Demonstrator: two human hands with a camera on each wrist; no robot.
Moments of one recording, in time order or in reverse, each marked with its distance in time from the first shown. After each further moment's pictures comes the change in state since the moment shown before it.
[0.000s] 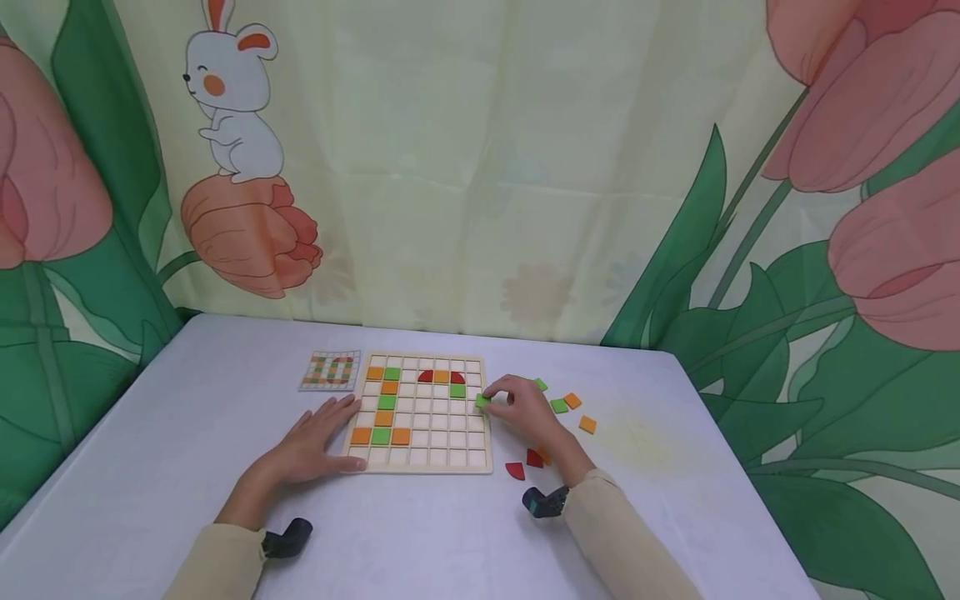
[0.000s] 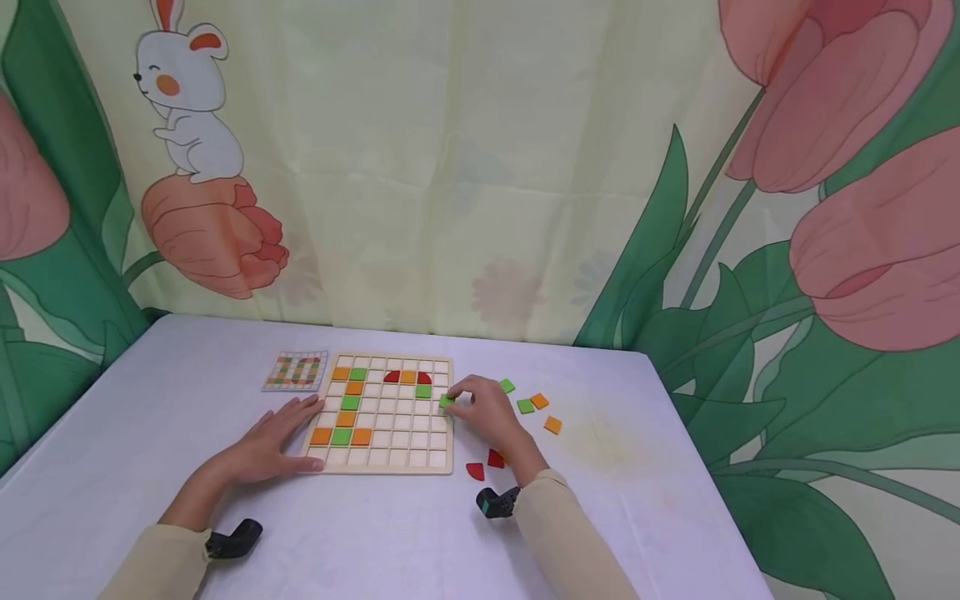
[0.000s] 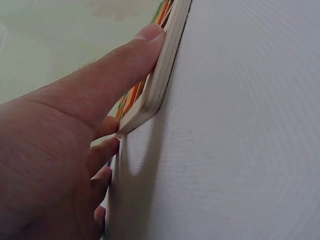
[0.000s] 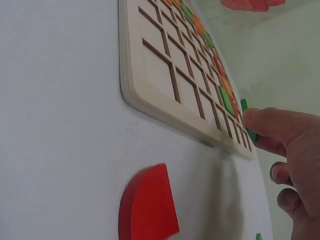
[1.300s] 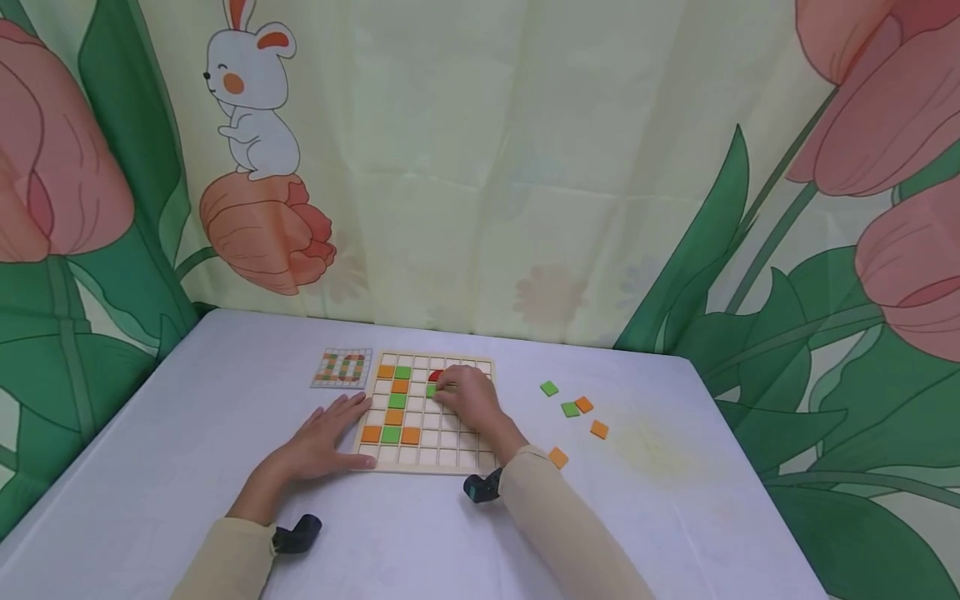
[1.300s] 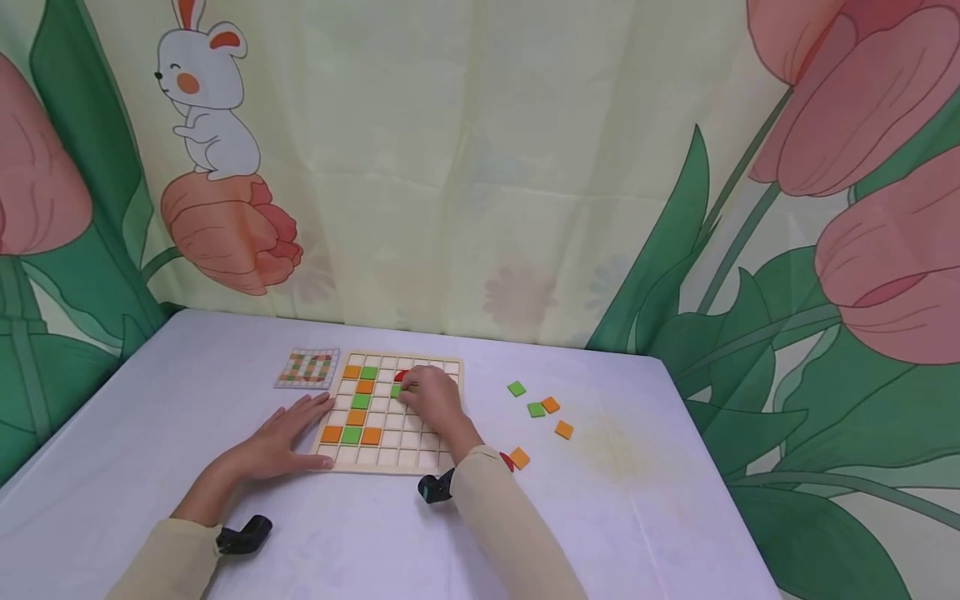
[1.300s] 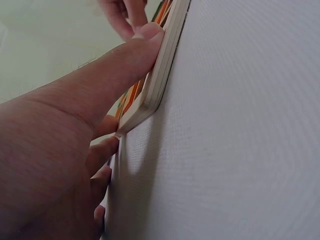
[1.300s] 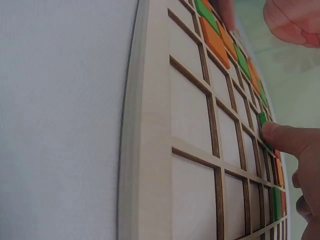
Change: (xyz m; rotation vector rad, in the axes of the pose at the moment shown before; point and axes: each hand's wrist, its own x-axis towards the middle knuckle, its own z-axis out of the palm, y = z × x) left_hand 0.003 -0.004 0.001 -0.004 -0.006 -0.021; right_hand 0.048 -0.055 0.065 -0.113 0.002 -0.172
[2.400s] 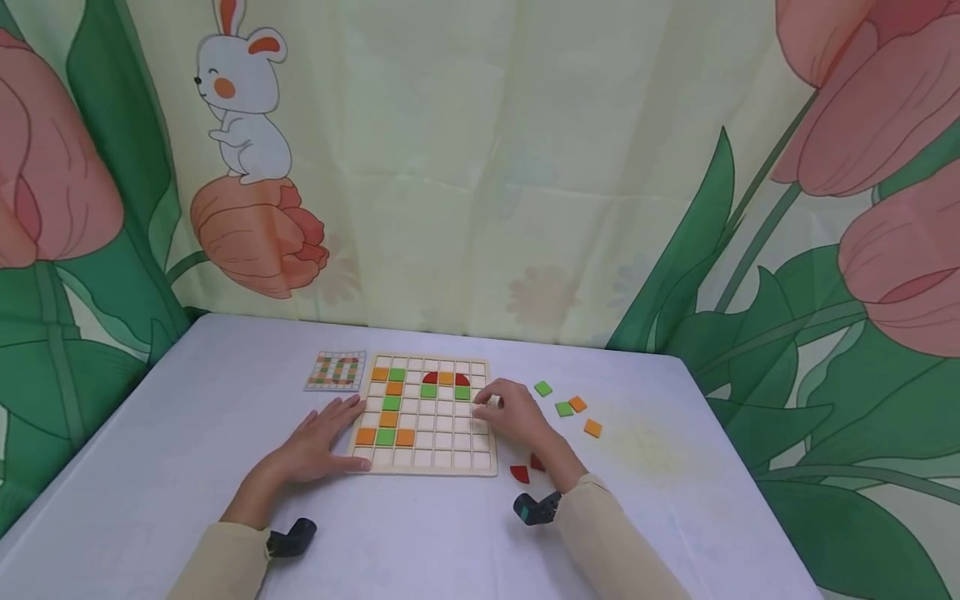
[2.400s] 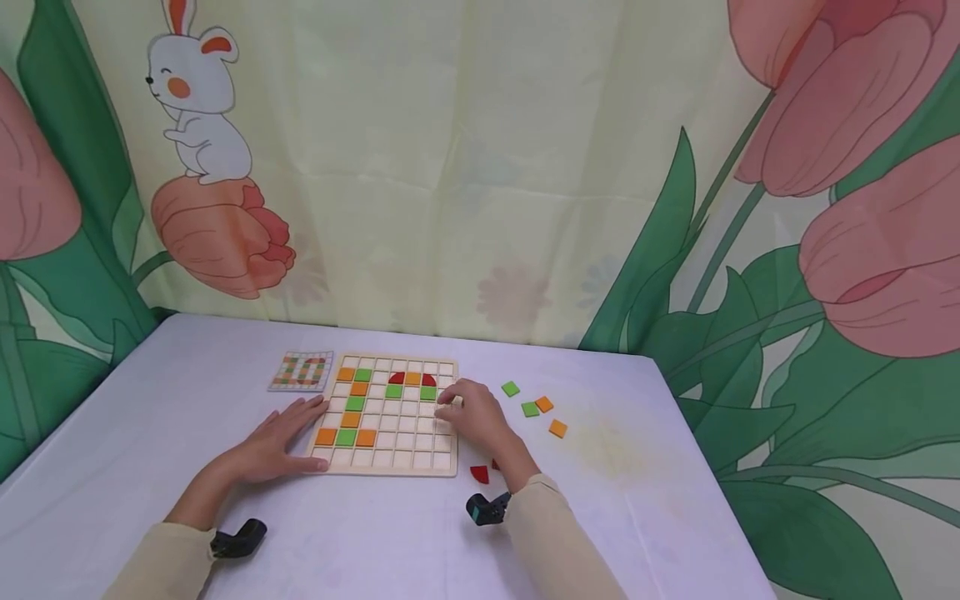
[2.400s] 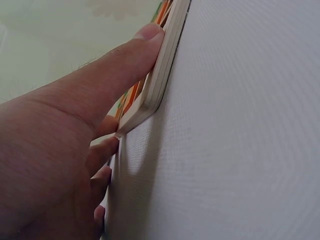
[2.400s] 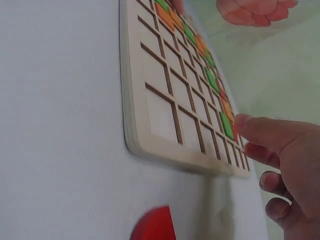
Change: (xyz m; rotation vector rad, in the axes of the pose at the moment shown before) left_hand 0.002 -0.002 0.004 0.003 0.006 -0.002; right_hand -0.051 0.032 -0.049 0.114 -0.069 0.247
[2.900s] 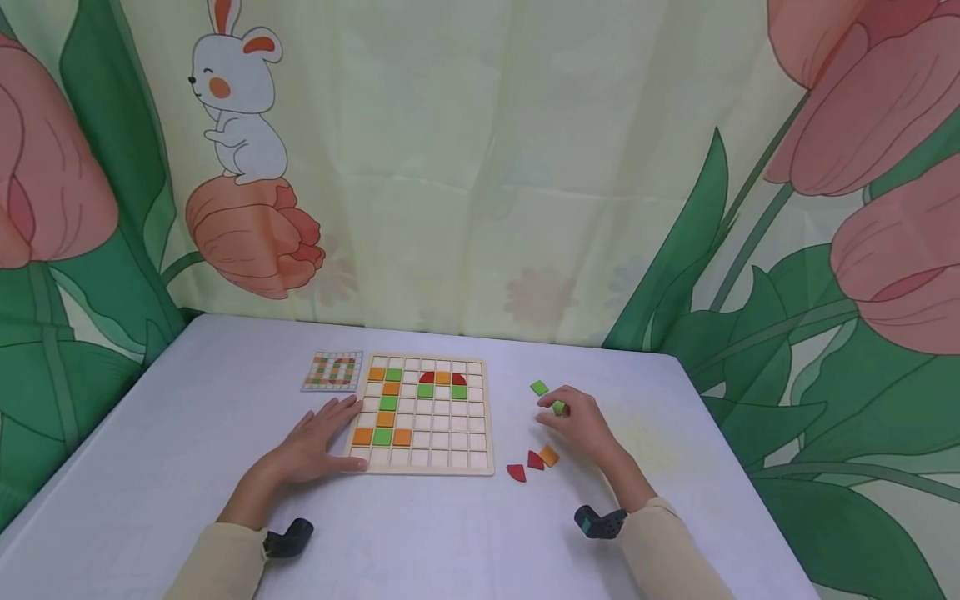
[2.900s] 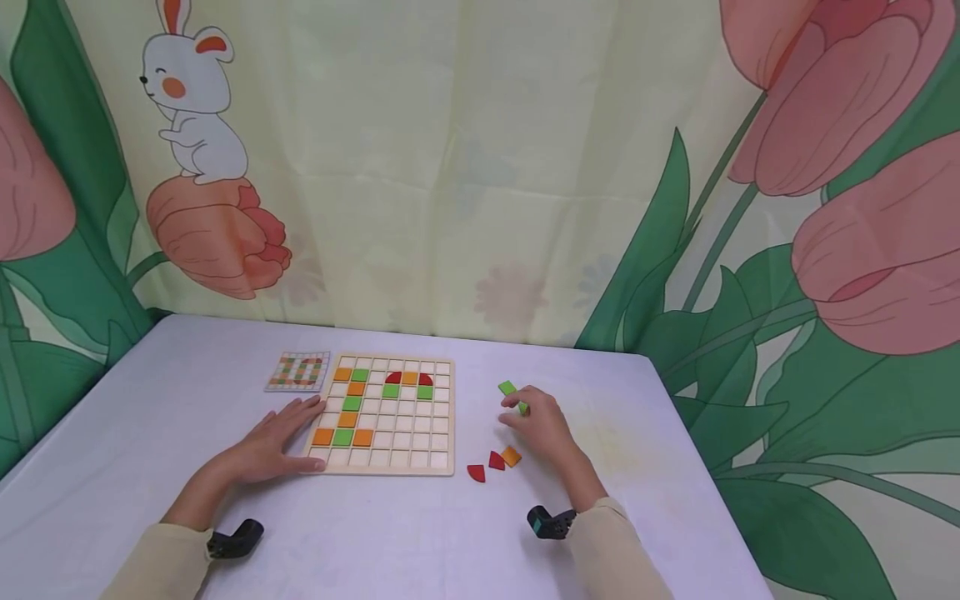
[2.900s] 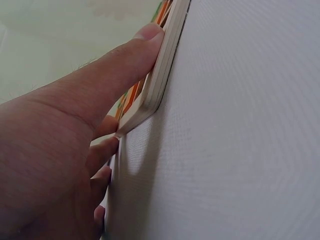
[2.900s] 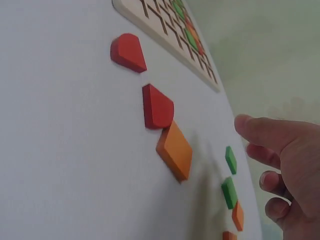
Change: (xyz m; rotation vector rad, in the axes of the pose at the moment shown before) left_hand 0.001 -0.002 0.002 0.004 0.002 0.002; right_hand -0.041 0.062 -0.056 -0.037 0.162 0.080
